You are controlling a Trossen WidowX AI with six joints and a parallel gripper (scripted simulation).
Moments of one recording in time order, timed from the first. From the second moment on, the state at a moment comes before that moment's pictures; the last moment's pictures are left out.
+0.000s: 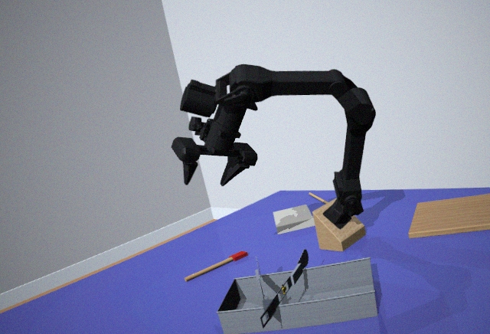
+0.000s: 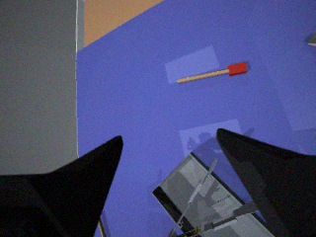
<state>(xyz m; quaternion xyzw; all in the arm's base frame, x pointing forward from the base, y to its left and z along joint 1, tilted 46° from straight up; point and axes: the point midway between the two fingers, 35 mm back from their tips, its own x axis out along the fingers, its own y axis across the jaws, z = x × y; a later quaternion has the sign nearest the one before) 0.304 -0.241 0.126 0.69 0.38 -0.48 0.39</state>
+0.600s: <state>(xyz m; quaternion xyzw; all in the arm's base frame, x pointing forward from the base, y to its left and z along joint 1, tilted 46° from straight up) 0.365 -0.039 0.140 0.74 0.43 -0.51 -0.05</state>
